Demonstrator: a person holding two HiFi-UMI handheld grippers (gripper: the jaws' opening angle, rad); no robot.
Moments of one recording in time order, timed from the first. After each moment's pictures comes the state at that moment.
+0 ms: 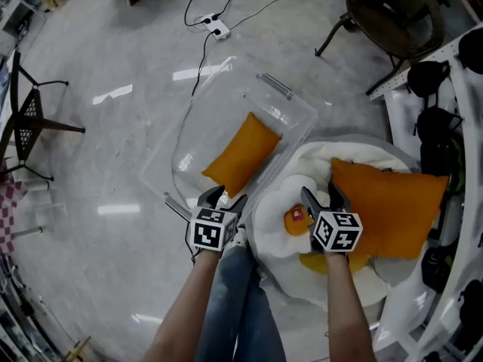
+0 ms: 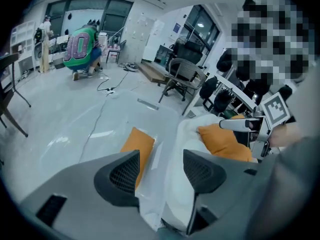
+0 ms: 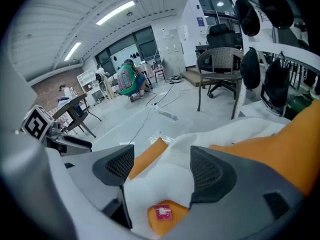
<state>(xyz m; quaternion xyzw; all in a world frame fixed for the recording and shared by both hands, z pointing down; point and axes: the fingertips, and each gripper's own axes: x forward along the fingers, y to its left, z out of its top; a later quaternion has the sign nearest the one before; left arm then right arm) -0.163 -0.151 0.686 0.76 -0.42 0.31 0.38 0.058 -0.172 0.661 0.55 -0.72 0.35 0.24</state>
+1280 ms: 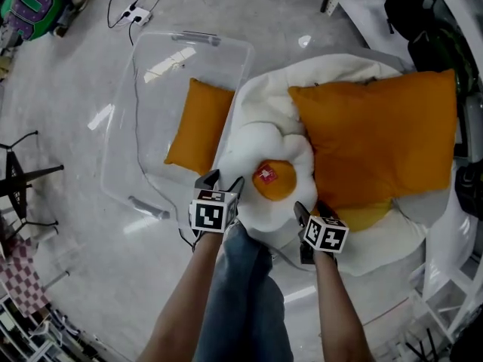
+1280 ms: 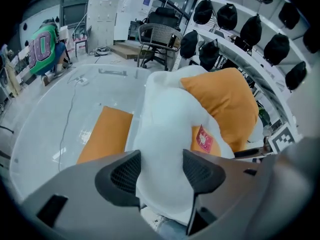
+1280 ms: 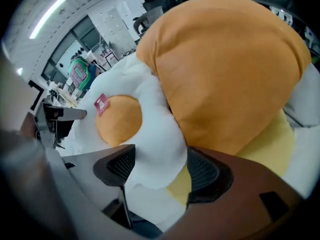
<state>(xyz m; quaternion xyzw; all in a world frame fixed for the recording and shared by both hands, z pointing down) -0.029 -0.083 0.825 0.77 -0.31 0.44 0.34 0.158 0.077 0.869 0.61 -0.51 0.57 0.22</state>
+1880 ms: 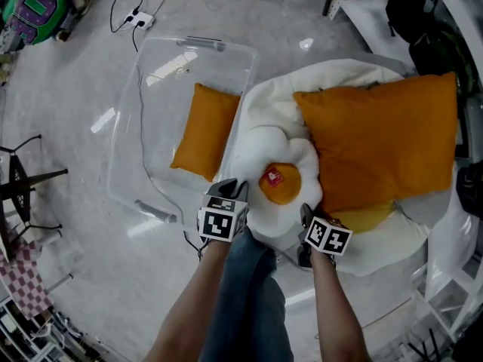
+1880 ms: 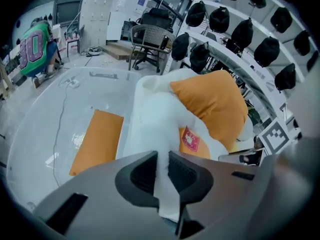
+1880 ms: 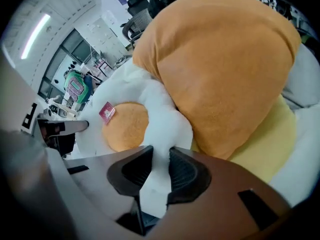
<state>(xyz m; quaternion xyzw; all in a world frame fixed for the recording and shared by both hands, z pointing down) -0.014 -0.073 0.804 0.79 -0.27 0.43 0.34 0.144 0.069 0.851 0.63 -0.47 0.60 0.16</state>
